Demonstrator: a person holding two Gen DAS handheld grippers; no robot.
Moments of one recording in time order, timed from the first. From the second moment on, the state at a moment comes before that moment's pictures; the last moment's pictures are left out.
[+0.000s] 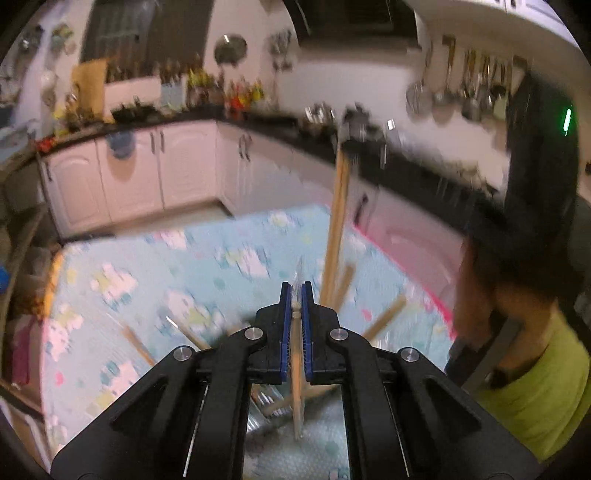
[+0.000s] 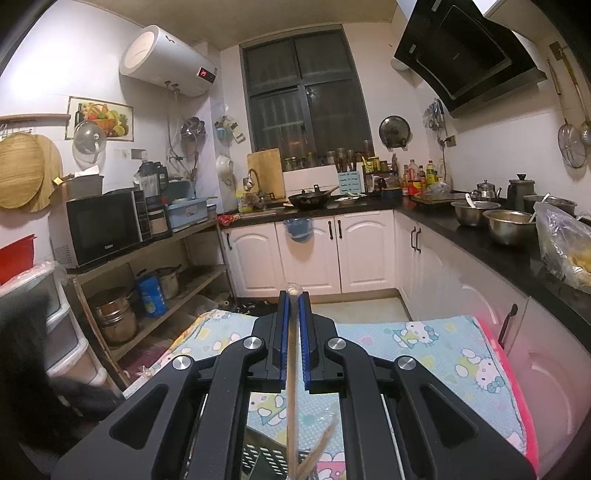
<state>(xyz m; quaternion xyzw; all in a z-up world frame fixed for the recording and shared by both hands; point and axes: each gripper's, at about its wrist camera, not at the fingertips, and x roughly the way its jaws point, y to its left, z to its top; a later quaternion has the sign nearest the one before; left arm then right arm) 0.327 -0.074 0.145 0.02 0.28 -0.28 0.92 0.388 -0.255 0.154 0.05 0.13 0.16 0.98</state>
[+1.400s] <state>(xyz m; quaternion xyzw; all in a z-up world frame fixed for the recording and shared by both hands) 0.313 -0.025 0.123 -0.02 0.28 -0.16 0.95 0.344 -0.249 0.109 0.03 0.24 0.15 0.96</state>
